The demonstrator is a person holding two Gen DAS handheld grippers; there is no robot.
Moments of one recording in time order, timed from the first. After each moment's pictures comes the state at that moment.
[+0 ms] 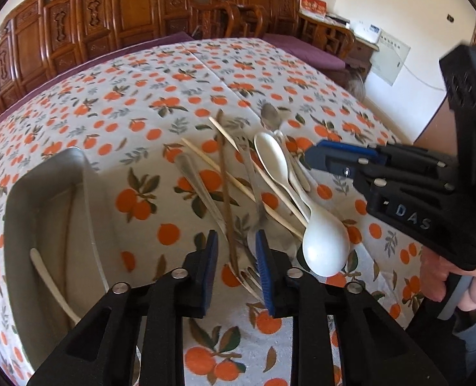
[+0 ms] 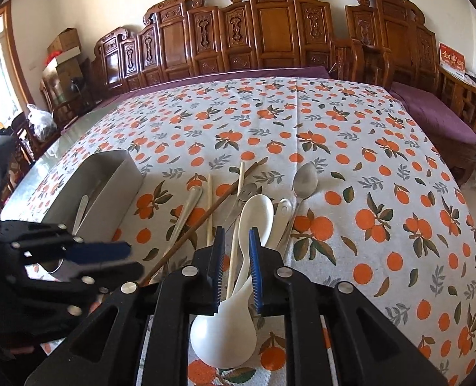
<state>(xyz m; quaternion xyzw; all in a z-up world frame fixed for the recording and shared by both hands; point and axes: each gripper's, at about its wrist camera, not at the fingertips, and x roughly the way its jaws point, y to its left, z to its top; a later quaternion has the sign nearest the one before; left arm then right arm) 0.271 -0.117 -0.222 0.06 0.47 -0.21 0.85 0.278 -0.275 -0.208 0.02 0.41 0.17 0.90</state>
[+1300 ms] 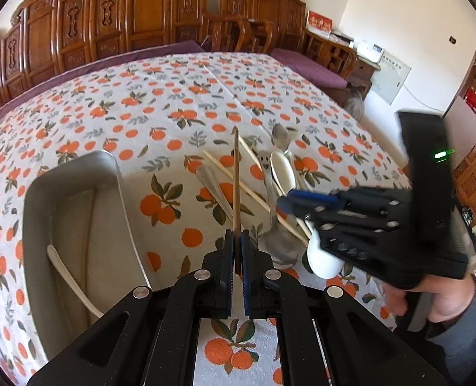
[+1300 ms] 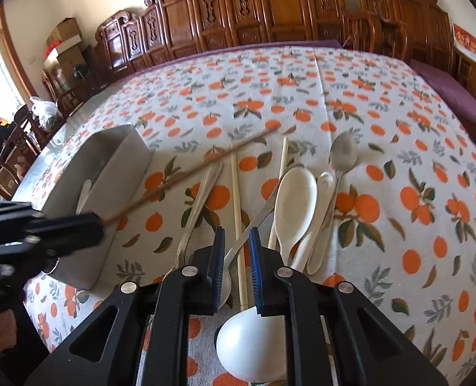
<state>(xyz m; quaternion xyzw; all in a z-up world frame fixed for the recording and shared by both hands) 0.269 -0.084 -0.195 0.02 0.45 -0.21 0.87 0.295 -0.245 -0.242 0.03 0.46 0.19 0.86</state>
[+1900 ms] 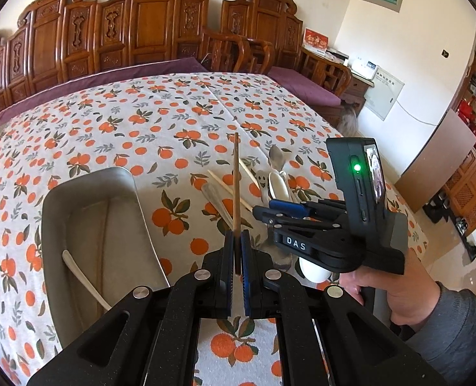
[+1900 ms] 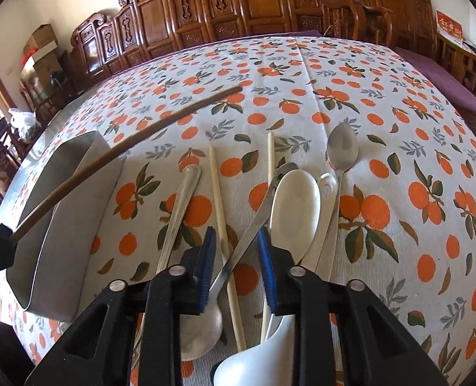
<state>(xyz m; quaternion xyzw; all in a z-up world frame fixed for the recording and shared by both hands) 0.259 -0.066 -0.173 0.00 0.43 -0.22 0.88 0.320 -0.236 -0.260 0.05 0.47 0.14 0.87</state>
